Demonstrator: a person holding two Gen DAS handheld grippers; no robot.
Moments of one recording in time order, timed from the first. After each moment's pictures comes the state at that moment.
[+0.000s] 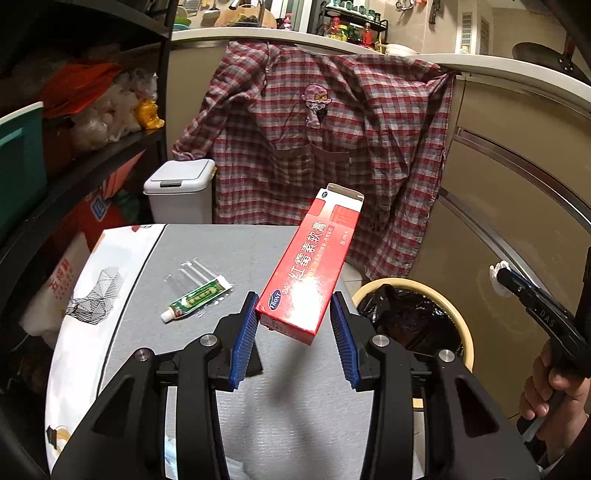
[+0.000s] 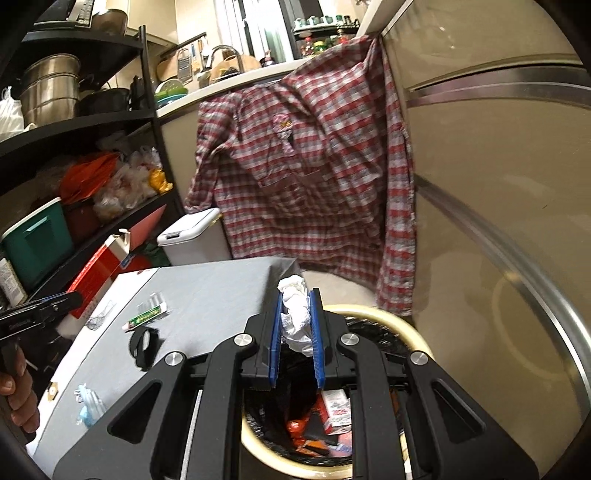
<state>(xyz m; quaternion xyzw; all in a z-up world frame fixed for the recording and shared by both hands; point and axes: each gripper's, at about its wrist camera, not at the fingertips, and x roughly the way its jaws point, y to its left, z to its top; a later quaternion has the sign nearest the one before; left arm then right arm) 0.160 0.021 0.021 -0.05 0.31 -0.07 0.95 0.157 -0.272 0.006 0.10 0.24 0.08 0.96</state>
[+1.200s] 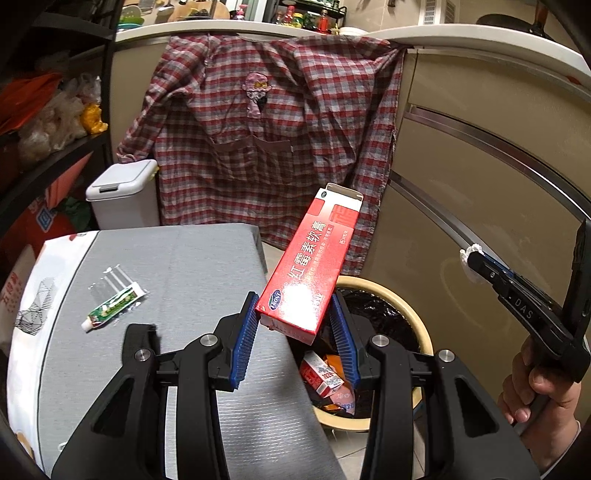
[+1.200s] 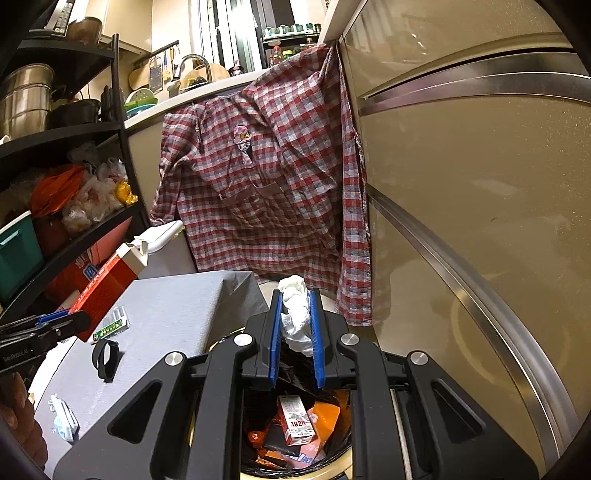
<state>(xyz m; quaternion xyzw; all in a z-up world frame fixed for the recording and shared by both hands) 0.183 -0.067 0.009 -0.04 0.32 -0.14 0.94 0.166 -0.308 0.003 0.10 0.24 0.02 0.97</state>
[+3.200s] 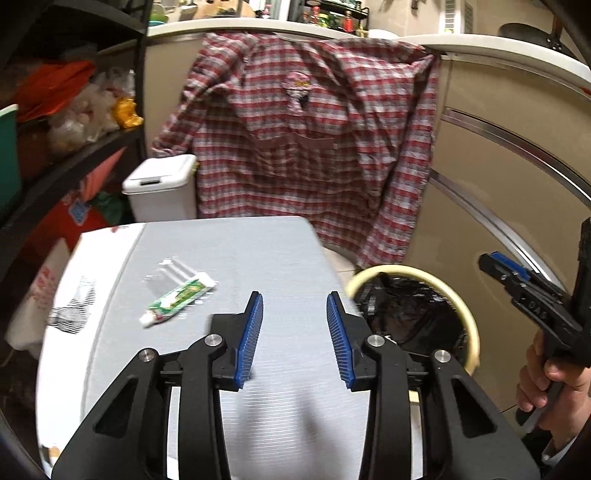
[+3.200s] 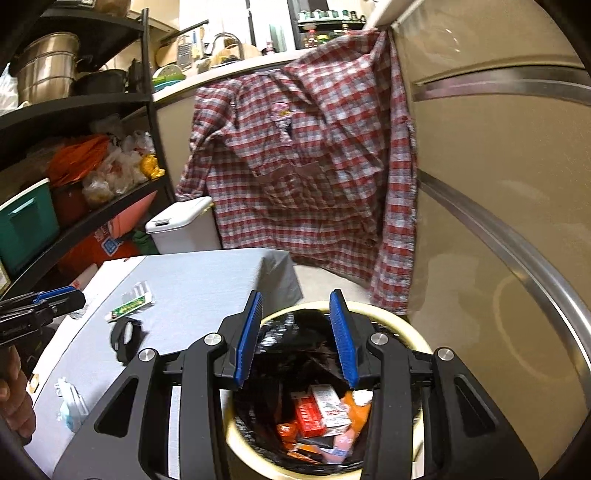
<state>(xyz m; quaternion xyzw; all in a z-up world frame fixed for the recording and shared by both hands) 0.176 0.023 0.000 -0.03 0.32 -0.09 0.94 0.174 -0.239 -0.012 0.07 0.25 0.08 0.96</state>
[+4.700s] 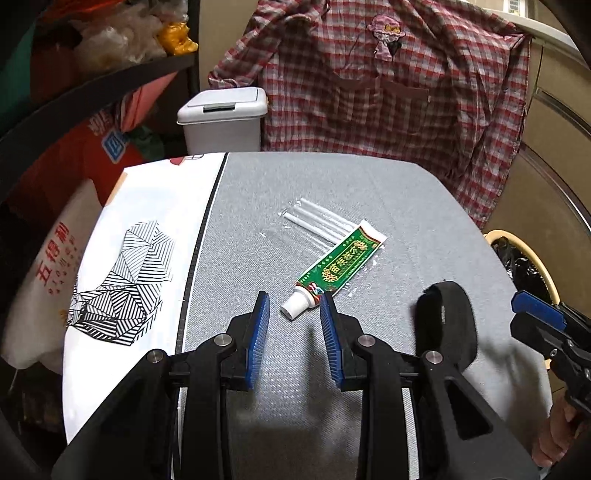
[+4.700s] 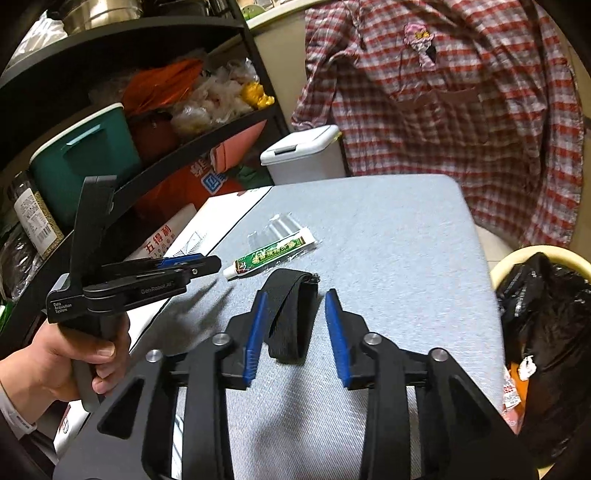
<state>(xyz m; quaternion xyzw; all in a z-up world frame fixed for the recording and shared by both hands) 0.259 0.170 -0.097 -0.03 0.41 -0.05 0.91 0.218 -0.038 -0.079 0.10 0.35 0.26 0.90</state>
